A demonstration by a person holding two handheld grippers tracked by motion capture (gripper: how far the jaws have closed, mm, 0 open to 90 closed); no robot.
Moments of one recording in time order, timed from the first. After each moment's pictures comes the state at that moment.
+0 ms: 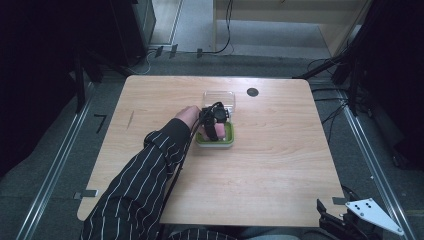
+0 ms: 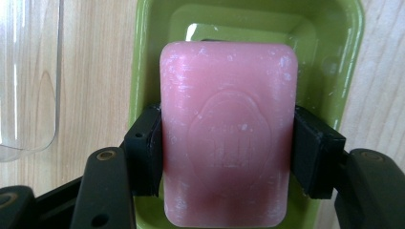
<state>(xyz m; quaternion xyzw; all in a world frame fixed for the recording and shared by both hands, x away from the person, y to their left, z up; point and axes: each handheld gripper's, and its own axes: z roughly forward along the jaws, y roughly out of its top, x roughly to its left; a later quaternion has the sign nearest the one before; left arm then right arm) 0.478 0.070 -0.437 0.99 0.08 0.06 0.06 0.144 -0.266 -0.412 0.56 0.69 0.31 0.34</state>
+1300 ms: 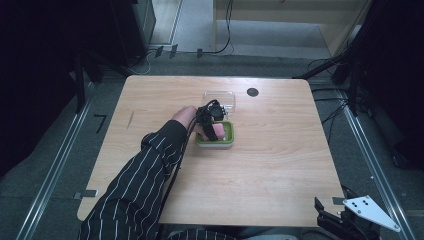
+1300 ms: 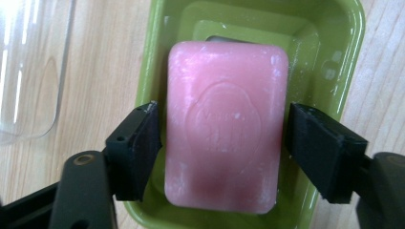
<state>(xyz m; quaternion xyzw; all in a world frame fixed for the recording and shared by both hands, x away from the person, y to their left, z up) 0.480 0.084 -0.432 0.99 0.12 0.06 0.09 0.149 -0.263 -0.412 0.56 0.69 0.31 0.33</state>
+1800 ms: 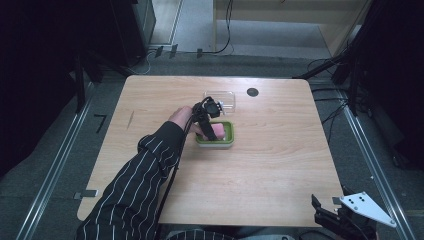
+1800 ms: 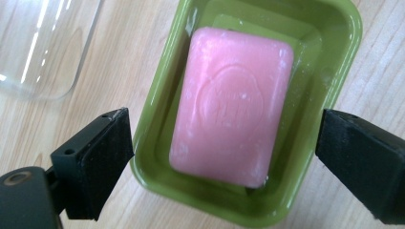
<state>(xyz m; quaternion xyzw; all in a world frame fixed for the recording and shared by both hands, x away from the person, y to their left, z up) 0.472 0.096 -0.419 0.97 0.20 0.07 0.11 0.157 -0.259 -0.411 0.55 0.70 0.32 0.33</state>
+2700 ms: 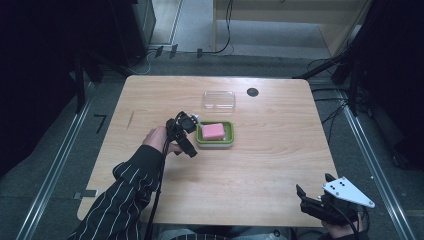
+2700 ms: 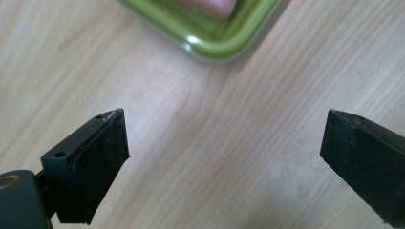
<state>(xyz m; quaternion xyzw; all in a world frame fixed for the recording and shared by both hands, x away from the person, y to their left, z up) 0.401 0.158 -0.413 0.94 0.32 0.07 0.08 0.187 -0.236 -0.409 0.50 0.73 0.35 0.31</state>
